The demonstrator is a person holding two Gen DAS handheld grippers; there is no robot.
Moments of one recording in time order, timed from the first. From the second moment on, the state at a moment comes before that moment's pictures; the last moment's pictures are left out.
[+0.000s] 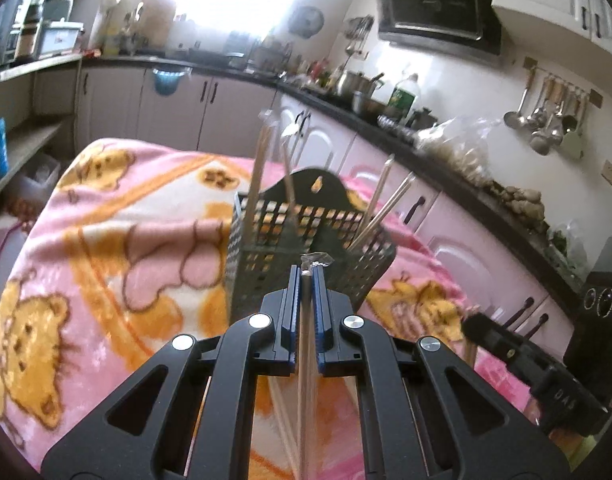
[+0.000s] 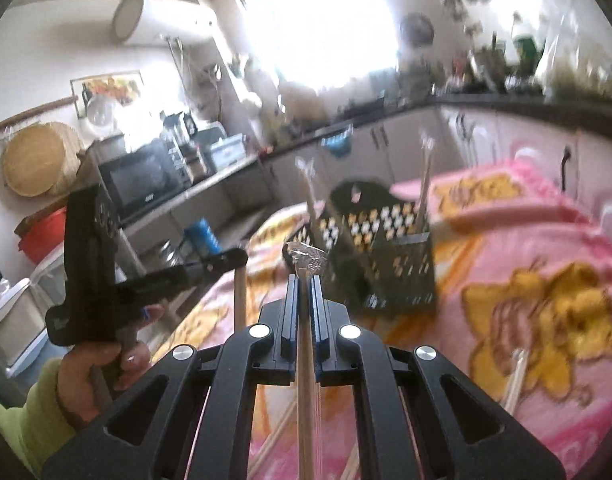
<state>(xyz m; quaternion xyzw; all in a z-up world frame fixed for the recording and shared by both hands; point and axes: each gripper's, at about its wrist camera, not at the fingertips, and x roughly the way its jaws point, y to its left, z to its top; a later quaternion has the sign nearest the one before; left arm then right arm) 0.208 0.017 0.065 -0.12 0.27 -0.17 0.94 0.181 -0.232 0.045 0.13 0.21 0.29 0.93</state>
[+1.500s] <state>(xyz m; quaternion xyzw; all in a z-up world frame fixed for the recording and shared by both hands) 0.267 0.003 0.185 -0.12 0.16 -0.20 0.96 0.271 -0.279 0.156 0.15 0.05 0.20 0.97</state>
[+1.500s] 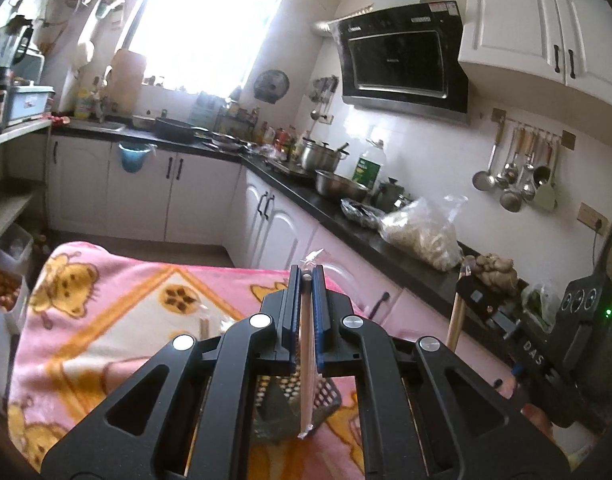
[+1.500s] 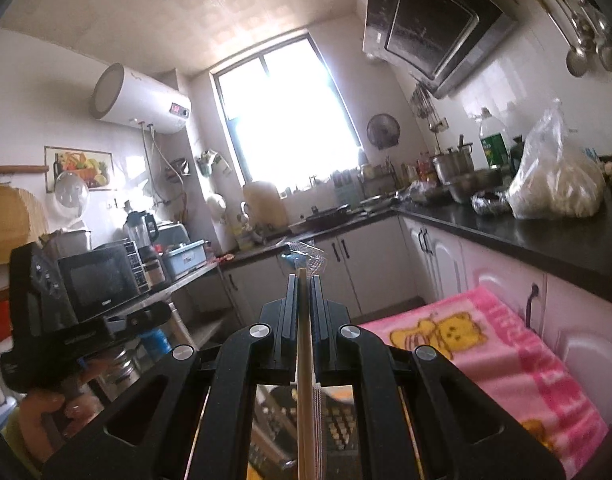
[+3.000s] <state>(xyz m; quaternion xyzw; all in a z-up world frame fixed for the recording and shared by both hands) 0.312 0.020 0.100 -0.07 0.22 -0.12 0.97 0.341 -0.234 0.060 0.12 0.03 0.13 0.98</state>
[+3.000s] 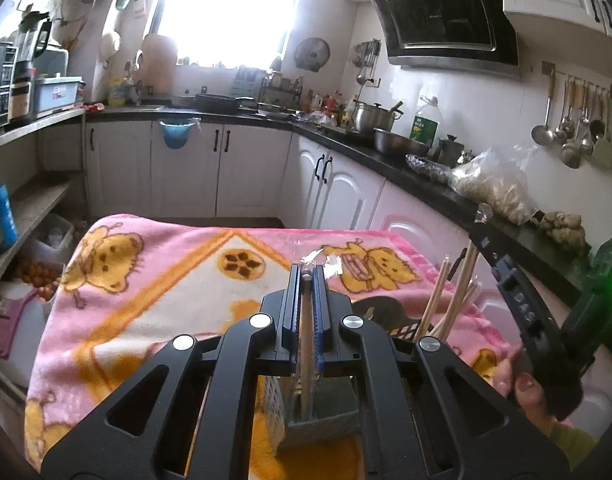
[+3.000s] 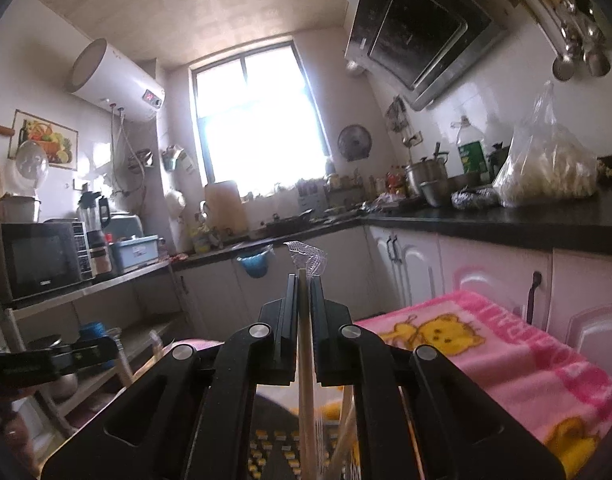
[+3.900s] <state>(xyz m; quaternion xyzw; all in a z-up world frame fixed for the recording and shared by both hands) 0.285 0.030 0.090 -0.10 0.23 -0.09 0.96 0.291 -0.240 0.053 0.12 0.14 0.19 0.96</state>
